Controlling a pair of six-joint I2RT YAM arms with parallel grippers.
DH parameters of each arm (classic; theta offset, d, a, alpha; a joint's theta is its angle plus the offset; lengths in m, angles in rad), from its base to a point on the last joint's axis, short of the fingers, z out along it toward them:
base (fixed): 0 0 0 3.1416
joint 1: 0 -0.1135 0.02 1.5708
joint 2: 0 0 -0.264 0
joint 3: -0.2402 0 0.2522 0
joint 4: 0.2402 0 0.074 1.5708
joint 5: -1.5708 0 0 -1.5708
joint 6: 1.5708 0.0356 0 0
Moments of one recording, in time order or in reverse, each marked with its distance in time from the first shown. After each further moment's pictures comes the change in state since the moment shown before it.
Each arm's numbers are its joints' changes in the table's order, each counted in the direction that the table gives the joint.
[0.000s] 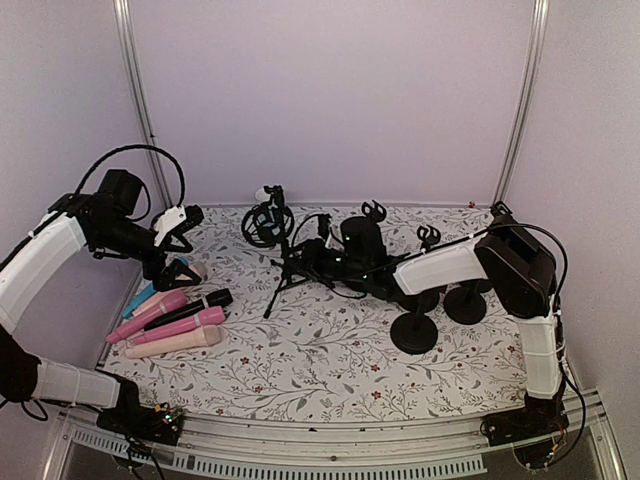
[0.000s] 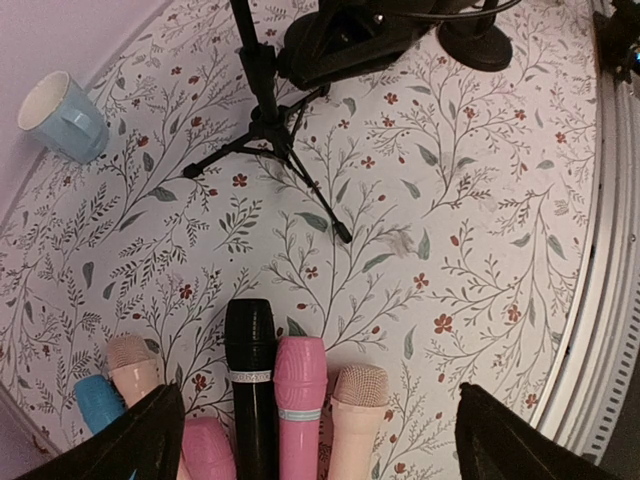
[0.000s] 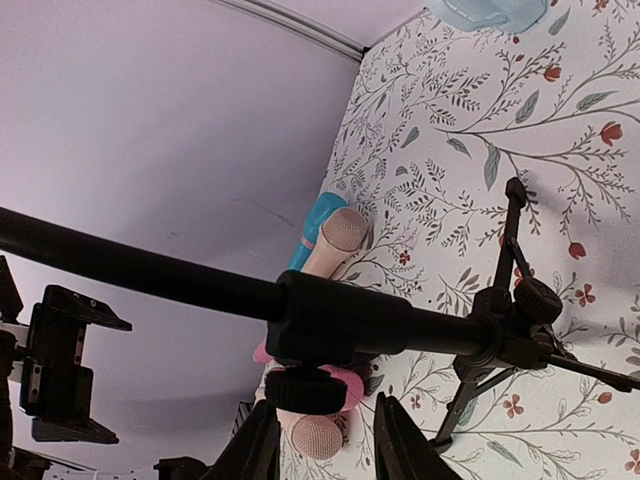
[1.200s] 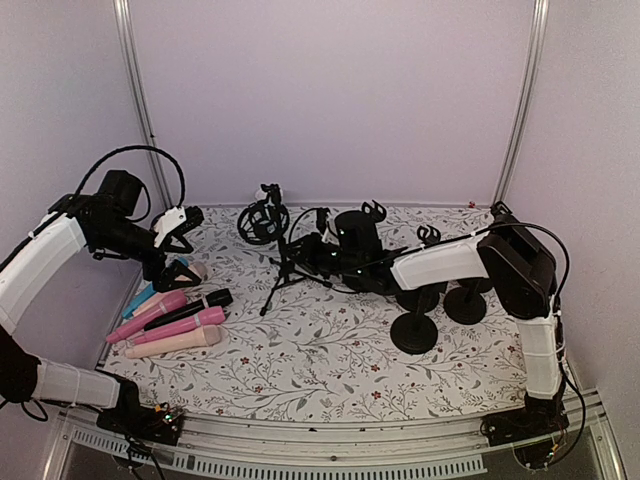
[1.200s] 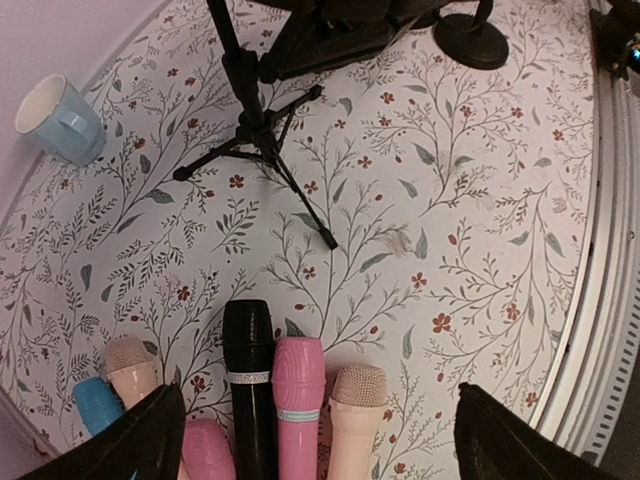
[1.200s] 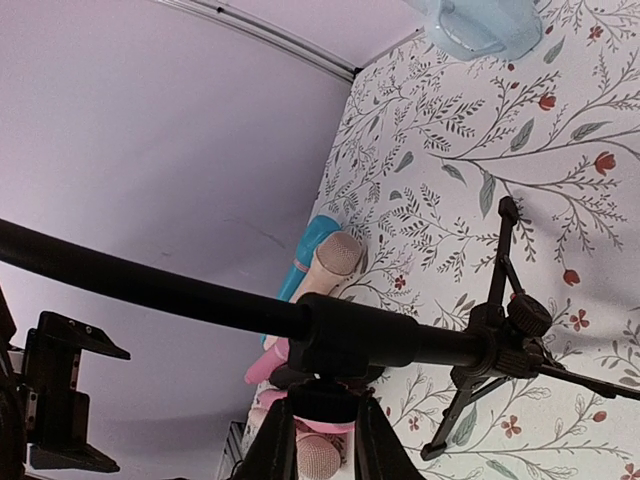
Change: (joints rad) left arm 0.000 -0.004 0.006 0.000 -0.006 0.011; right arm -0.002 0.005 -0.063 0.072 -0.064 0.001
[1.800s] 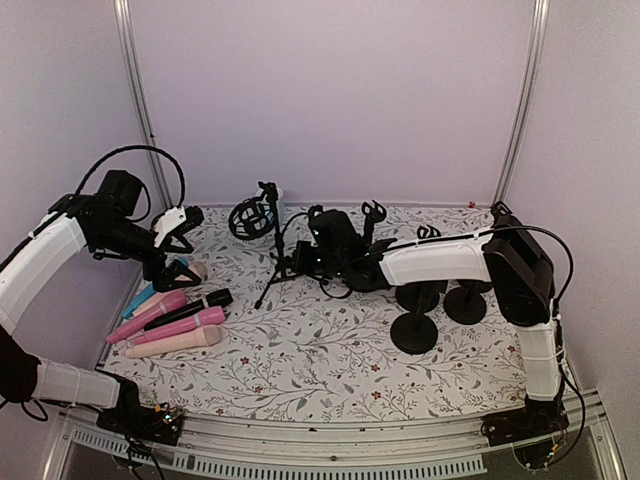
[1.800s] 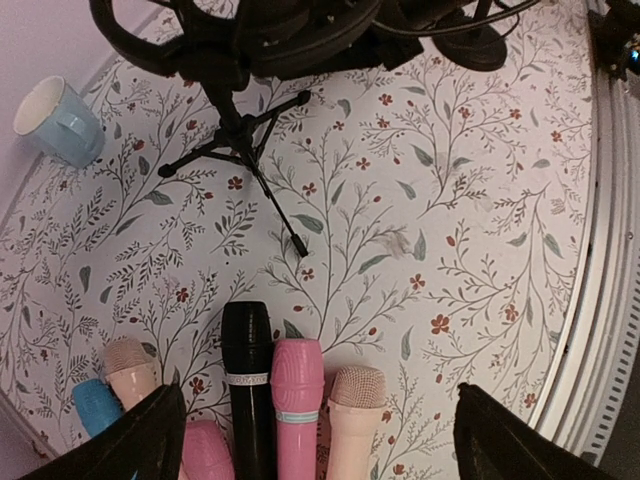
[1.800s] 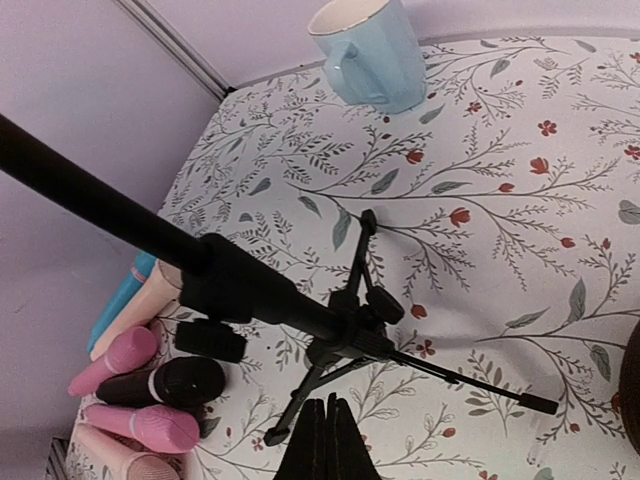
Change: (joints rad) left arm 0.000 0.000 0.000 0.000 -0.006 0.000; right arm -0.085 -0.011 -0.154 0.402 -0.394 -0.340
